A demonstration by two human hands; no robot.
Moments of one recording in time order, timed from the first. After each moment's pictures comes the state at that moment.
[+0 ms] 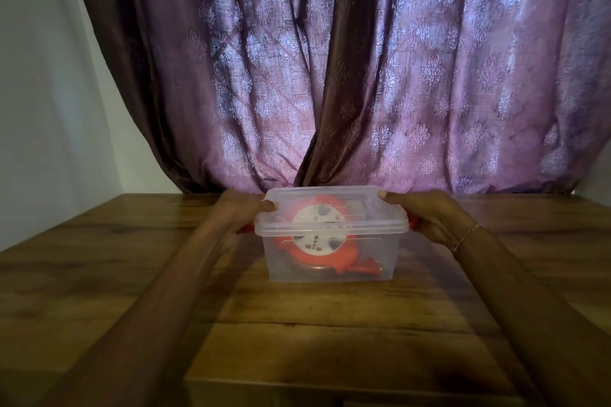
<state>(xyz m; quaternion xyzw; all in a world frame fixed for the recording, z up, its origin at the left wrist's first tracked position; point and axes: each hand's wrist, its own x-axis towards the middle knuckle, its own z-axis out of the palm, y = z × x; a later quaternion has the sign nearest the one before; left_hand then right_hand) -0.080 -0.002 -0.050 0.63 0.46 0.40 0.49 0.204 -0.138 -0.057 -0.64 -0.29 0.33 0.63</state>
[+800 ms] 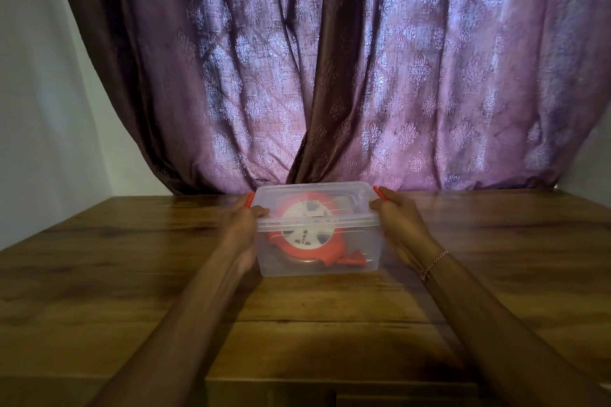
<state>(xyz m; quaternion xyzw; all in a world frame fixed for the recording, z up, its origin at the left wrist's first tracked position) -0.058 -0.035 -0.077 0.48 0.32 0.51 0.64 0.157 -0.143 -0.083 -0.57 -0.34 0.21 0.72</state>
